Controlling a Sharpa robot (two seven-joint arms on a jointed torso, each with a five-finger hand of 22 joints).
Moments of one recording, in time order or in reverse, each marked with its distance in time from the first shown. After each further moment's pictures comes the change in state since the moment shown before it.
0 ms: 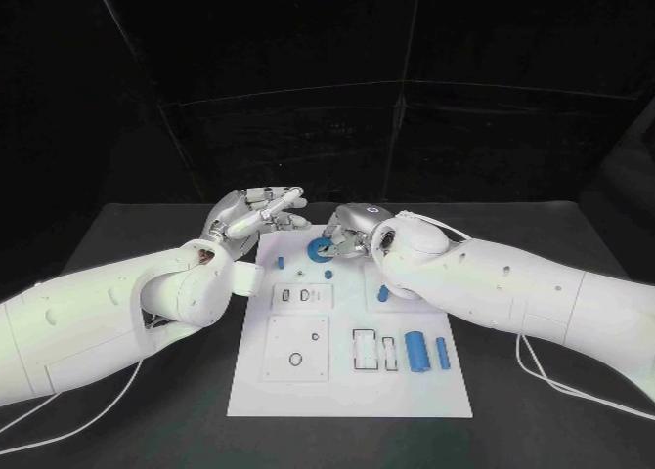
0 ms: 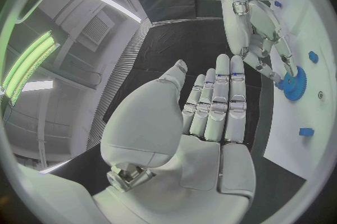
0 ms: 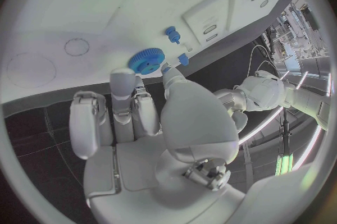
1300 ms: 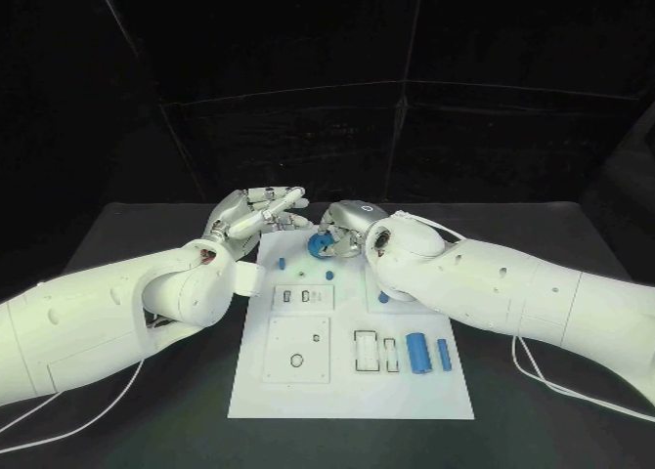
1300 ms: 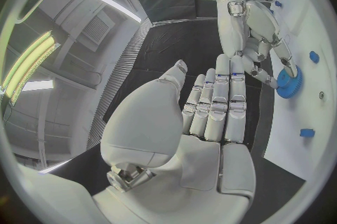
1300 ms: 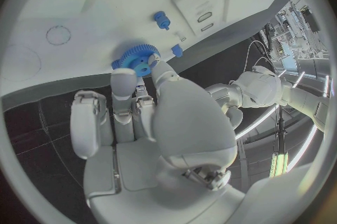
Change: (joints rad) left arm 0.000 0.001 0.000 0.002 0.000 0.000 0.002; left_hand 0.000 0.000 0.003 0.003 0.000 0.000 0.000 0.004 0.001 0.000 0.000 0.000 0.001 0.000 0.000 0.004 -0.002 0.000 0.000 0.000 0.000 0.001; right arm 0.002 0.017 0.000 0.017 -0.007 -0.039 0.000; right_hand 0.197 0.029 0.074 -0.127 -0.028 0.077 -0.013 0.102 0.000 0.021 -0.029 0.042 0.000 0.000 -0.015 0.000 0.001 0.000 0.000 -0.015 -0.004 0.000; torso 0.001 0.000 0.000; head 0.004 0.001
